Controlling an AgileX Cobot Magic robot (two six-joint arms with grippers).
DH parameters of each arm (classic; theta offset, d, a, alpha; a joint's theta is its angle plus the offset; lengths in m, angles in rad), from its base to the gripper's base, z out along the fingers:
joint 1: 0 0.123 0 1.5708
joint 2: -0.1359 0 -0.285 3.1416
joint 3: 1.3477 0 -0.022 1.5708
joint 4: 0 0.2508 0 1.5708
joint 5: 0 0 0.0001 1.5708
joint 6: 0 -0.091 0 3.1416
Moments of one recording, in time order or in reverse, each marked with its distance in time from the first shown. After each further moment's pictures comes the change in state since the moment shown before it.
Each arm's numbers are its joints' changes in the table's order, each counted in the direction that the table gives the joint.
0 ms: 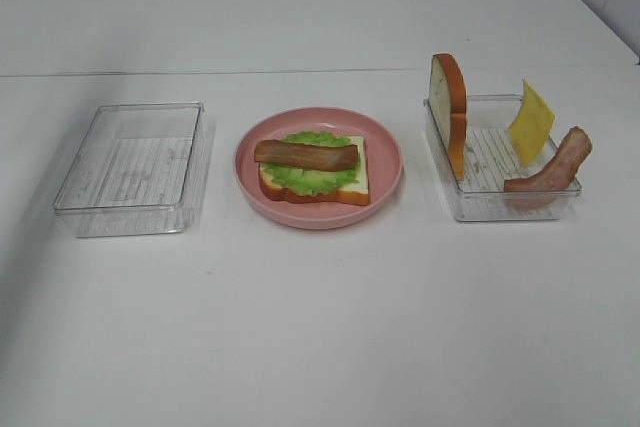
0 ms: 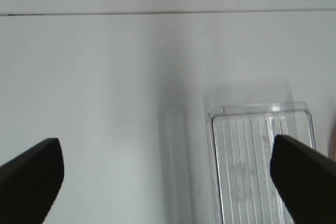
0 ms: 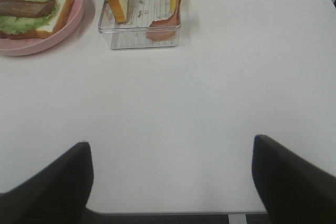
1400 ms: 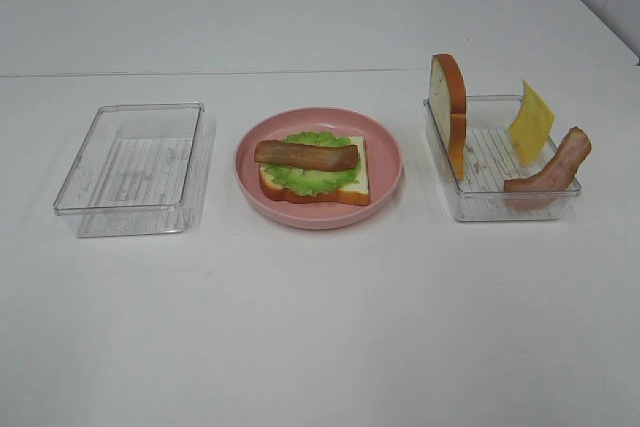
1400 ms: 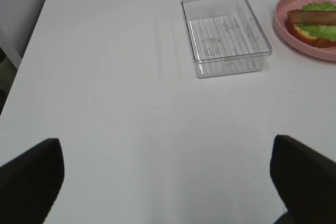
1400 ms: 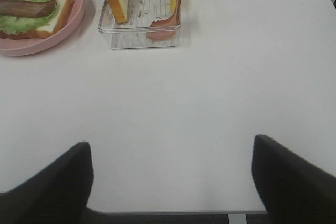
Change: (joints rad) left arm -0.001 2.097 1.673 0.035 0.129 -0.061; right arm 0.000 0.000 0.000 0.000 0.000 0.000
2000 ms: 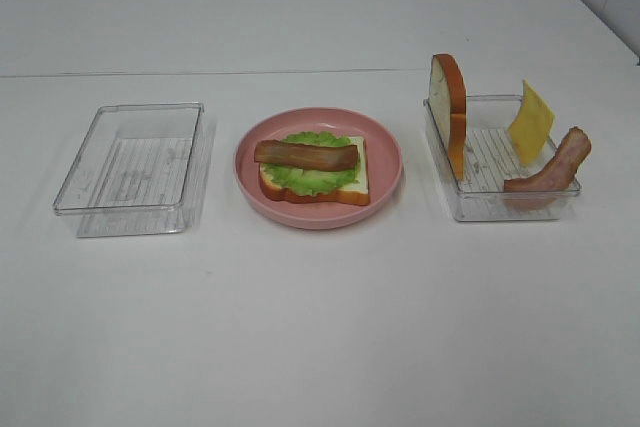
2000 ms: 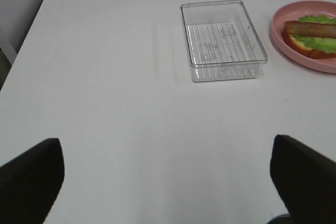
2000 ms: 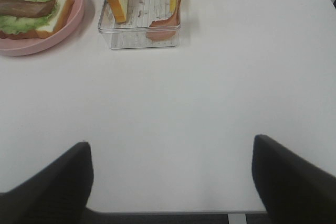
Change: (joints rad) left arm -0.008 0.008 0.002 -0.003 0.002 0.056; right arm 0.000 0.000 0.000 0.000 0.000 0.000
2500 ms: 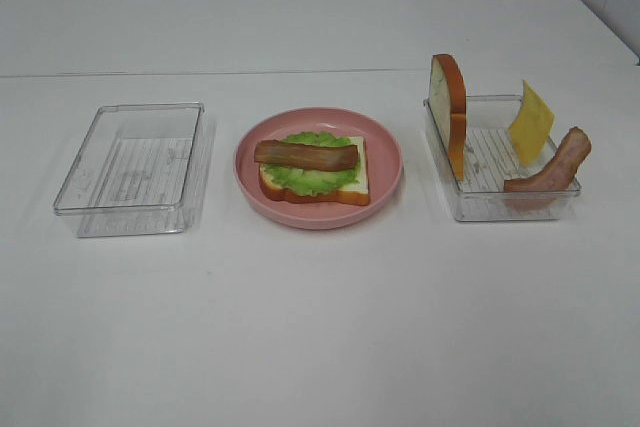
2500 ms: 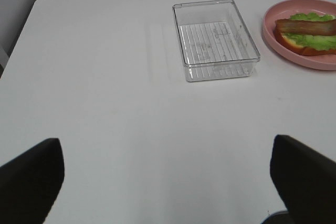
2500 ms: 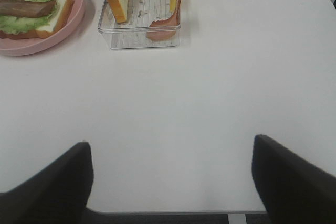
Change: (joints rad) left arm -0.025 0.000 0.000 0.000 0.001 0.000; right arm 0.000 0.000 0.000 0.000 0.000 0.000
